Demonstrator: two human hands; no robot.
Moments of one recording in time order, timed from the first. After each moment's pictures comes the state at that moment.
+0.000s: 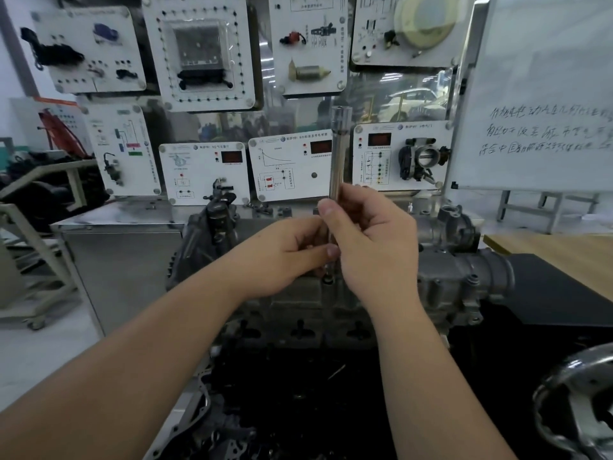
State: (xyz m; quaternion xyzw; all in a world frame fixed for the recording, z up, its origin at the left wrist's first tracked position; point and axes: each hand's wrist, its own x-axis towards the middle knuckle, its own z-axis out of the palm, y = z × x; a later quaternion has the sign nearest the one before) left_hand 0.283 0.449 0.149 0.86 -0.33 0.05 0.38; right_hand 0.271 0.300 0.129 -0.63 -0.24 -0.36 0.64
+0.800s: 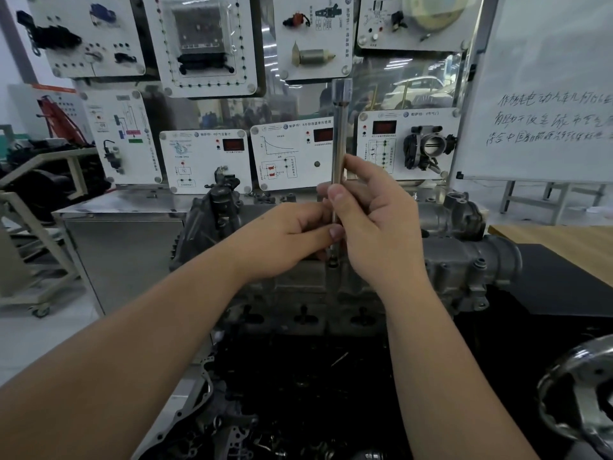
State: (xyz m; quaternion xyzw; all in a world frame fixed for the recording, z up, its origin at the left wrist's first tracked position) left_hand 0.289 0.451 0.148 0.86 -0.32 0.08 0.38; right_hand 0.275 0.296 0.131 -0.65 -0.26 -0.32 0.64
